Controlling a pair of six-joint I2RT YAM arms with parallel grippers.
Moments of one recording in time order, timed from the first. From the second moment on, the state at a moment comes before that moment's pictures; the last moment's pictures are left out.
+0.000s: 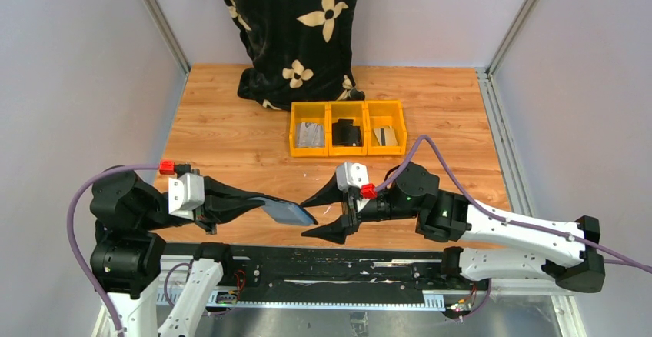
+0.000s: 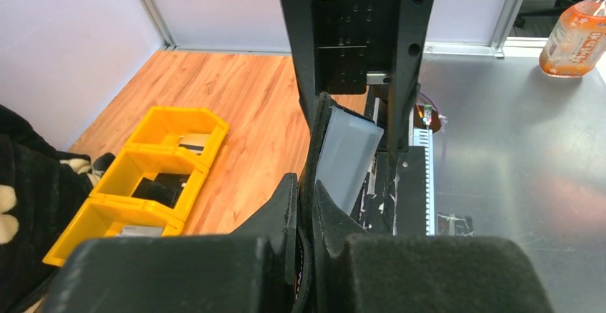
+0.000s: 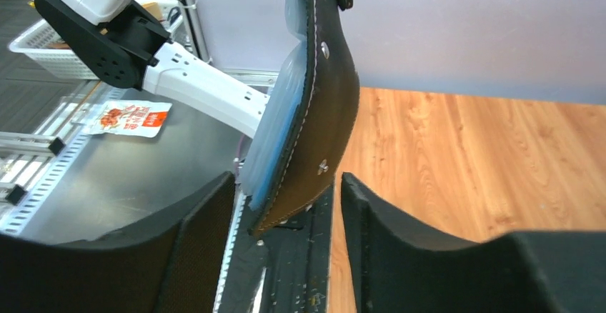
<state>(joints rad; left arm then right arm) -0.06 0.54 1.27 -0.80 1.31 0.18 1.30 0.99 0.96 0.09 -0.39 -0.01</state>
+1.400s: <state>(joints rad) -0.06 0.59 1.31 -0.80 1.29 0.09 1.42 0.99 0.96 0.12 -0.09 -0.13</state>
